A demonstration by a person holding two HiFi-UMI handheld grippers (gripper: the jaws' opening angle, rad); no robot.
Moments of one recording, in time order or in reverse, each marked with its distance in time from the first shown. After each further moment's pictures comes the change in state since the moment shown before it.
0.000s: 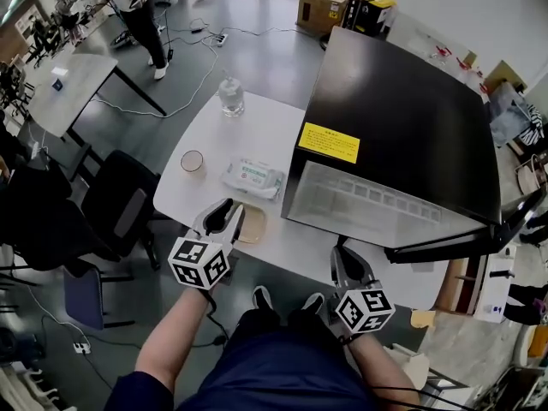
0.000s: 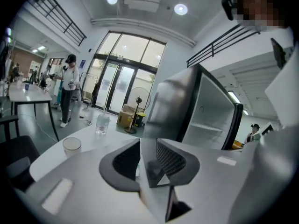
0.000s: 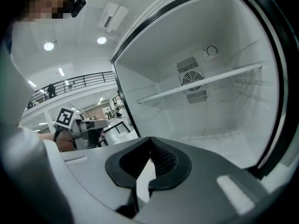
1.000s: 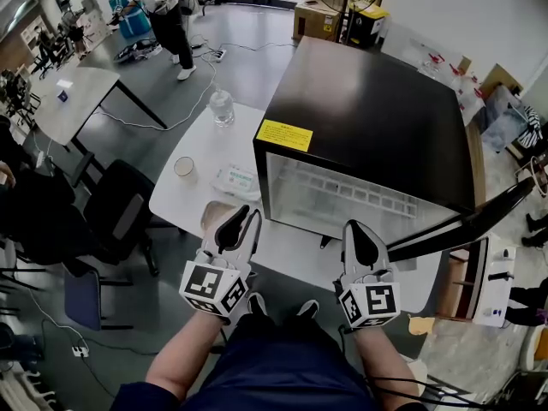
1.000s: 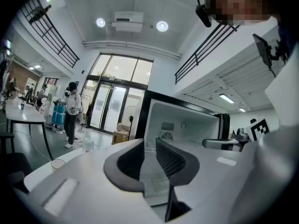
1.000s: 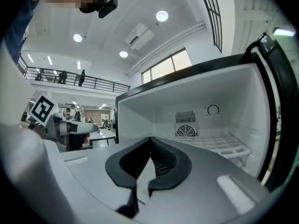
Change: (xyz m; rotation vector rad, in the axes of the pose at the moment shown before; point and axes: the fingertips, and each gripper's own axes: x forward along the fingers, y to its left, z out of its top) left arm -0.025 -0.134 0.060 0.116 -0.228 -0.017; right arm -0.053 -0.015 0.119 -0.275 -0.305 -0.036
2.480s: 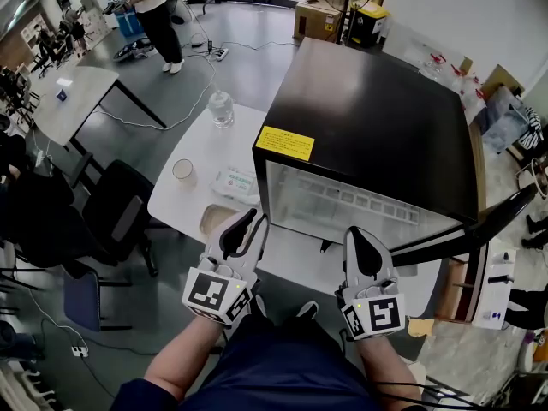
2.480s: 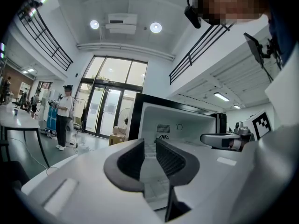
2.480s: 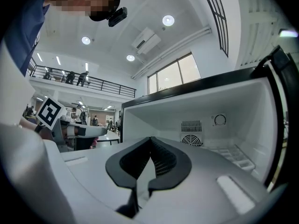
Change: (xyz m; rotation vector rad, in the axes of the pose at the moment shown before) left arm 0.010 -0.015 0.012 0.053 -0.025 -0.046; right arm -0.002 0.013 0.025 -0.062 -0.039 0.067
